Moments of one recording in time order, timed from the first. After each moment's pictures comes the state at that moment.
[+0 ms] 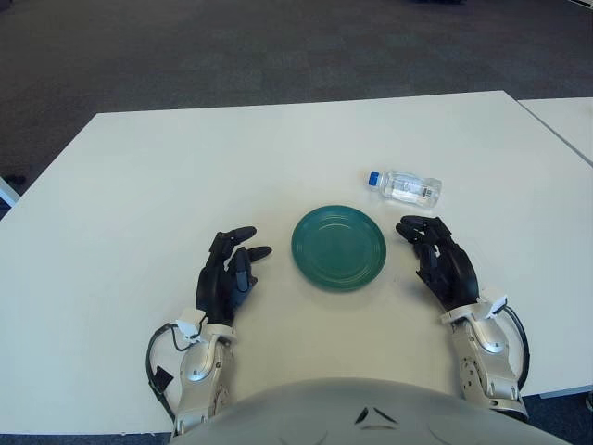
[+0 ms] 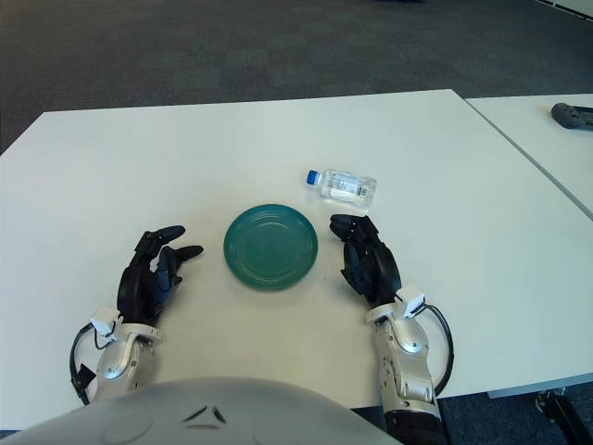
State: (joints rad) left arm 0.45 -0.12 -0.02 -0.07 -0.18 -0.29 -0.08; right arm 0.28 -0.08 -0.08 0.02 0.25 -0.24 0.29
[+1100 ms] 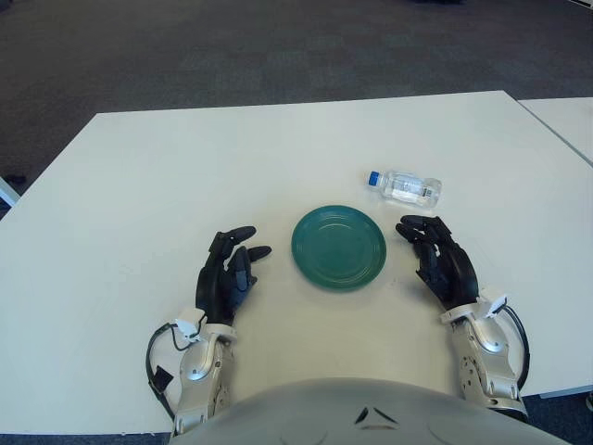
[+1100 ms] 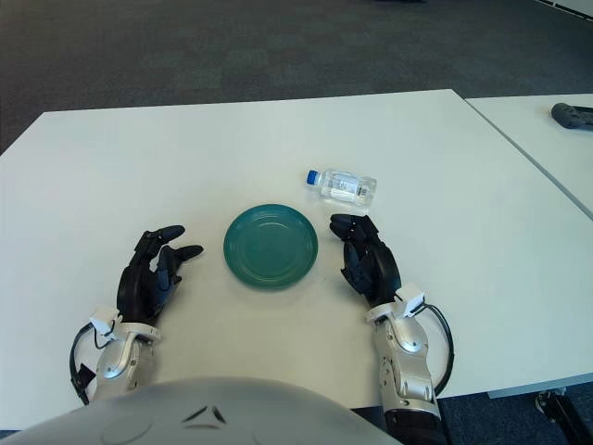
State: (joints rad) left arm 0.45 -0.12 -0.02 -0.09 -0.18 -0.27 -0.08; right arm 0.27 -0.08 -0.09 0.02 0.21 -0.31 0.27
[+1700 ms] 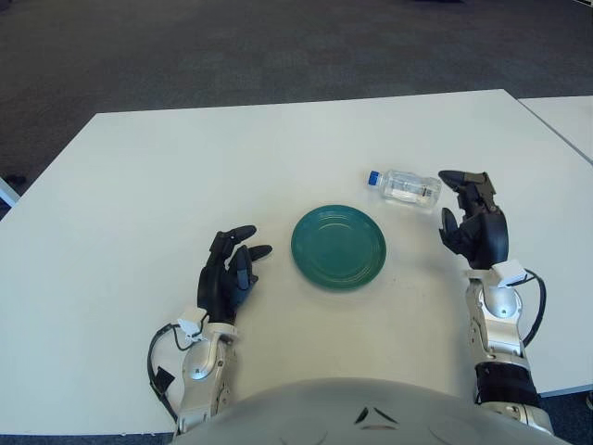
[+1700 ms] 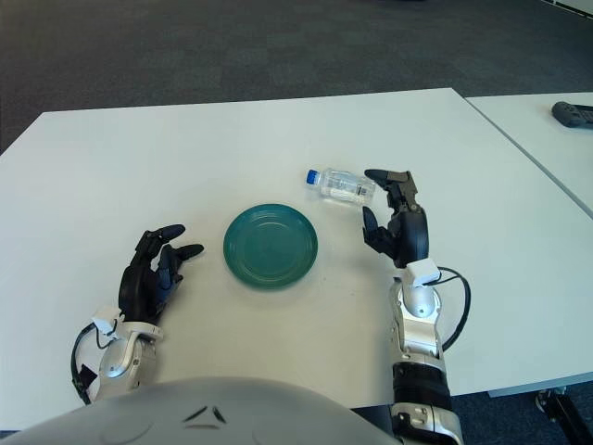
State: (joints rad) left arm 0.45 -0.14 -0.04 -0.08 -0.18 -0.27 -0.06; right arm 0.02 -0.15 -0.21 0.12 -0.11 -0.71 0.02
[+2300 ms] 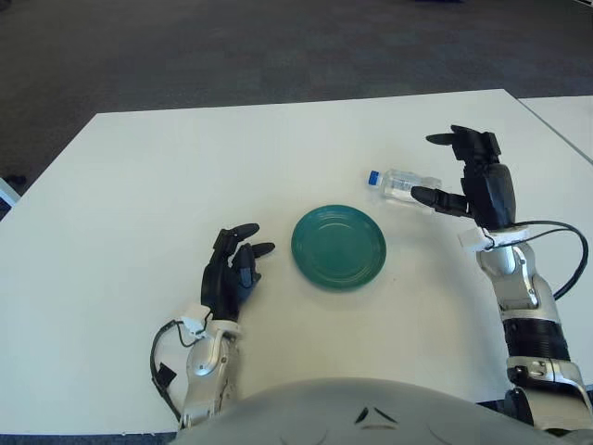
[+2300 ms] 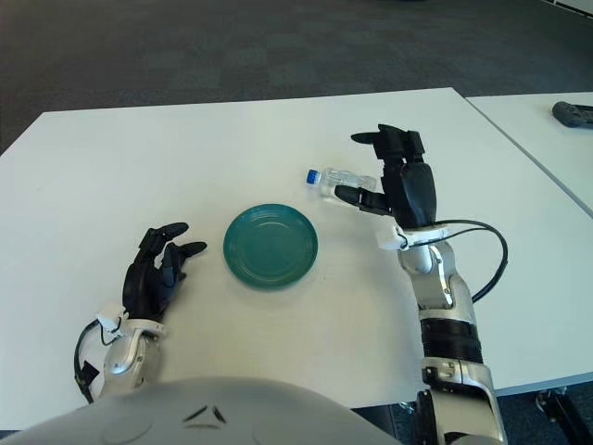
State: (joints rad) left arm 0.42 -0.13 -0.04 -0.03 -0.18 -0.31 -0.08; right arm -0.16 -0.36 -0.14 0.12 -0.75 -0.61 -0.28
